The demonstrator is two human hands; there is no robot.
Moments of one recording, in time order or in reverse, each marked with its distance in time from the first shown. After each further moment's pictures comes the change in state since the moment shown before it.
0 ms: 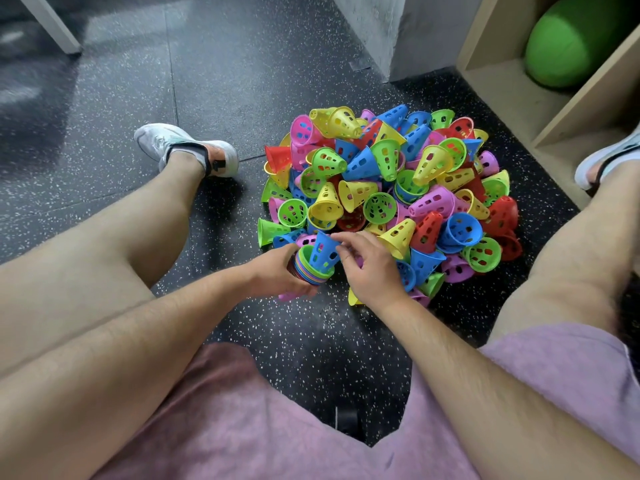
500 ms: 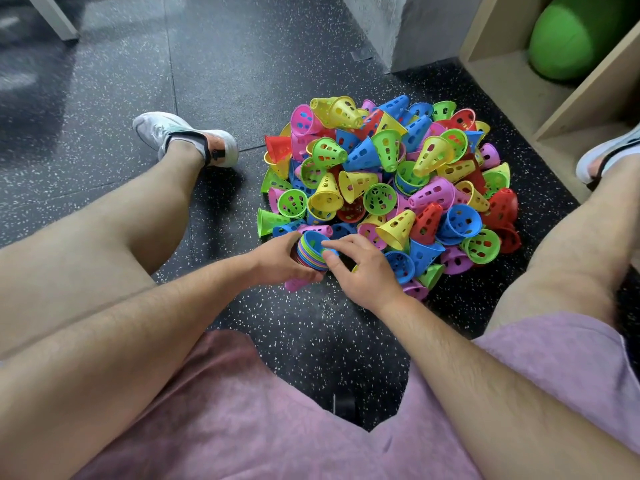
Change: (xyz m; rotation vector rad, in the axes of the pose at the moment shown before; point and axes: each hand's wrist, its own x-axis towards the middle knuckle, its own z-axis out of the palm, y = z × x) left_hand 0.000 0.008 0.006 -0.034 0.099 0.018; right_hand -0.018 -0.004 0.000 0.056 -0.172 0.079
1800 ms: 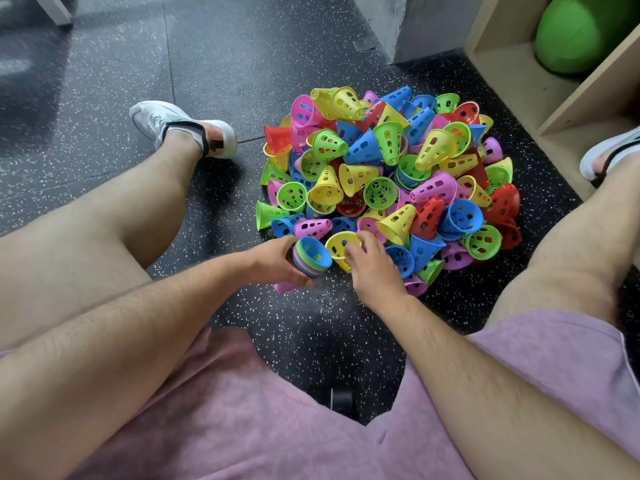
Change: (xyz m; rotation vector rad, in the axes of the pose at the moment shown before) left_hand -0.003 -0.009 0.003 0.071 -0.118 -0.072; right_hand -0.001 0.034 0.004 -0.580 -0.140 0.051
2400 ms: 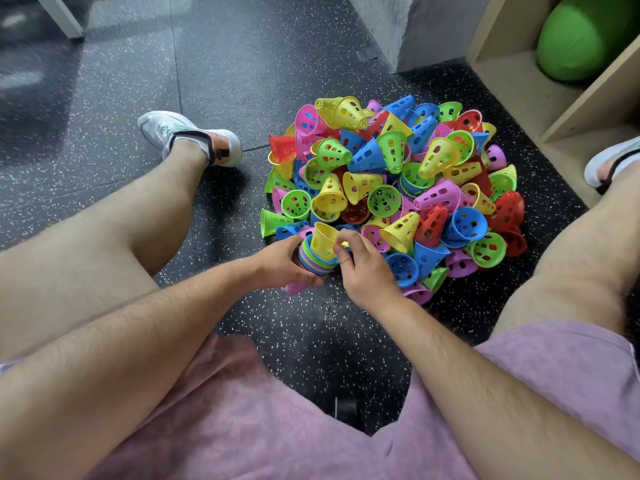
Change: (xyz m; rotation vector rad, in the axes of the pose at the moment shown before) left_hand 0.001 0.004 -0.001 -0.107 0.118 0.034; right_hand 0.005 -0.032 -0.015 0.485 0.218 -0.088
